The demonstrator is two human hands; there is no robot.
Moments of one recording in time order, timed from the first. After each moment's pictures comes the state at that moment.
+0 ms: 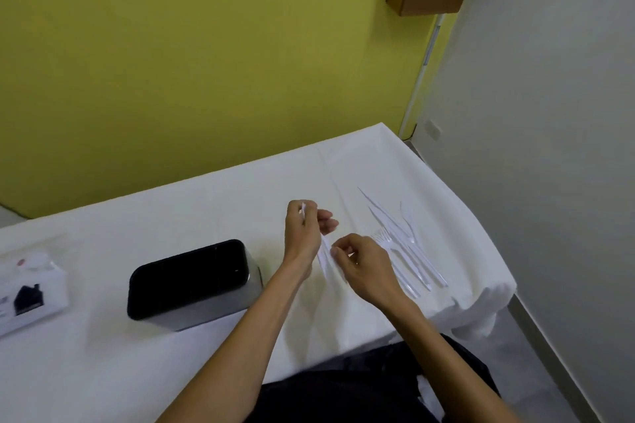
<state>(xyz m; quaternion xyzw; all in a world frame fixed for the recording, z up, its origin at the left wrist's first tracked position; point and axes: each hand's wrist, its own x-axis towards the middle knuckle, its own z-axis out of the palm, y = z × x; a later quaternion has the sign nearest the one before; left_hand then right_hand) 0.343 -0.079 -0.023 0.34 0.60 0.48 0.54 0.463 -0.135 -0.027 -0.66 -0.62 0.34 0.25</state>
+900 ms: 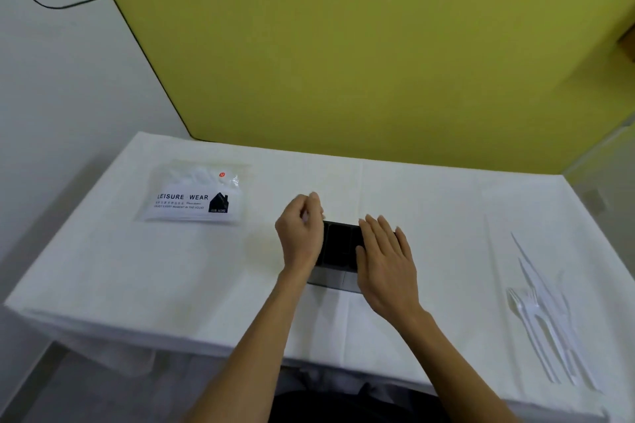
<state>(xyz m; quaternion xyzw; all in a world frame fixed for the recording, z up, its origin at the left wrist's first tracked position) 0.109 -0.156 -0.008 0.30 0.72 0.60 0.19 0.268 -0.145 -0.036 -0.49 -0.86 0.07 0.15</state>
